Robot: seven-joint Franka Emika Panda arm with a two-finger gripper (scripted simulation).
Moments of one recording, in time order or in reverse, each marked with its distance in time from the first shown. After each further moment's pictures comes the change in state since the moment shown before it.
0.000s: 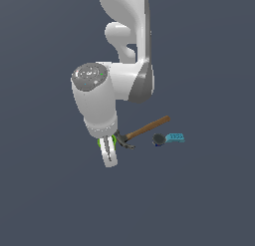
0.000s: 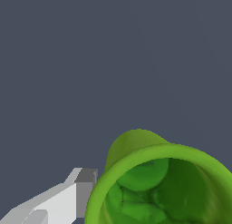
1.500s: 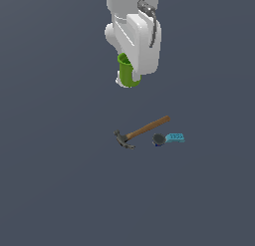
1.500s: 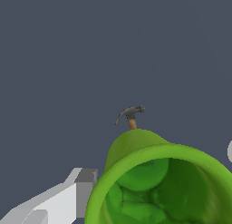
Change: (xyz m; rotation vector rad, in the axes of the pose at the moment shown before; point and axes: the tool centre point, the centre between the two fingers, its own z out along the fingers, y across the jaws) arm -0.098 0.052 -0.255 0.001 0.003 0.000
